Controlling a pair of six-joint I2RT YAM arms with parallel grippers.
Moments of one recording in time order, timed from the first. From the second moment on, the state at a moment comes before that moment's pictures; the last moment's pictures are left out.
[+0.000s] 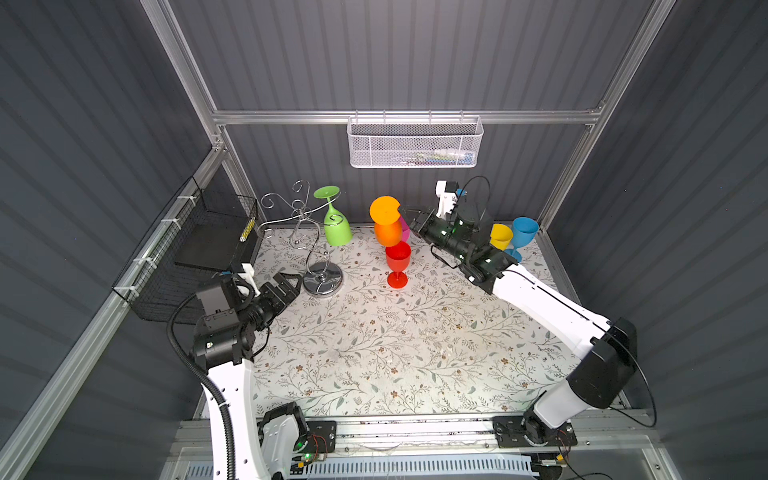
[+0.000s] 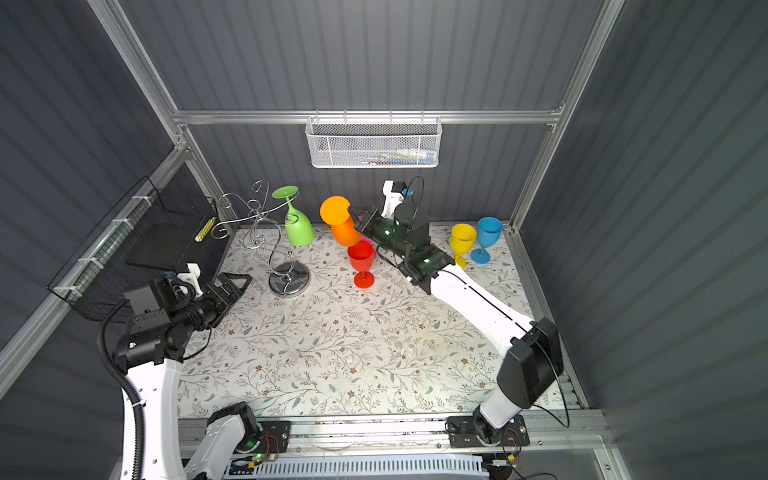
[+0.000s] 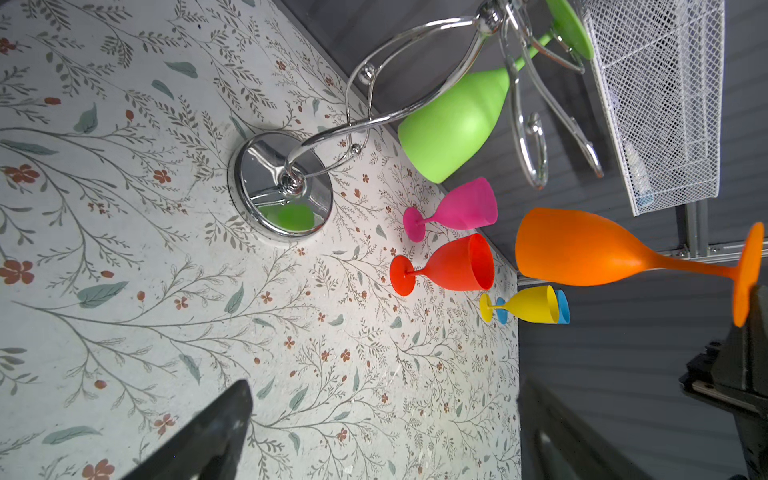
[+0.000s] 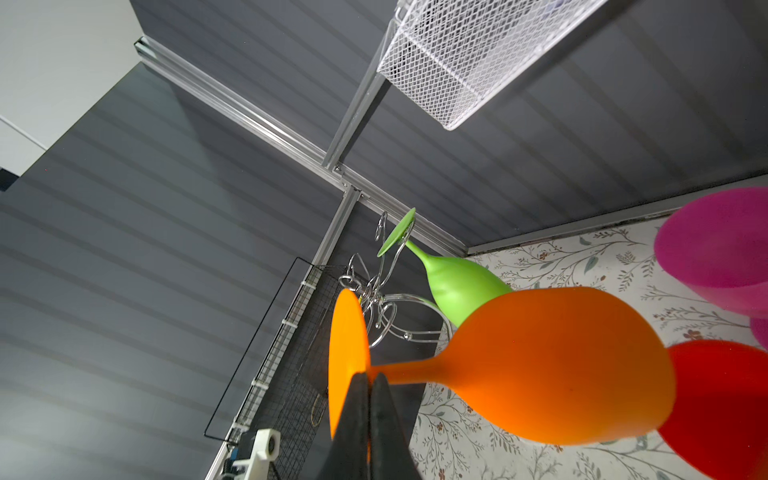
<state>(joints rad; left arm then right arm) 0.32 0.84 1.03 -0.85 0.59 -0.56 0.65 1.55 1.44 0.15 -0.18 0.96</state>
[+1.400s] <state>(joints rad) 0.32 0.82 0.96 -0.99 0.75 -1.02 1.17 1.46 1.11 0.19 0.11 0.04</state>
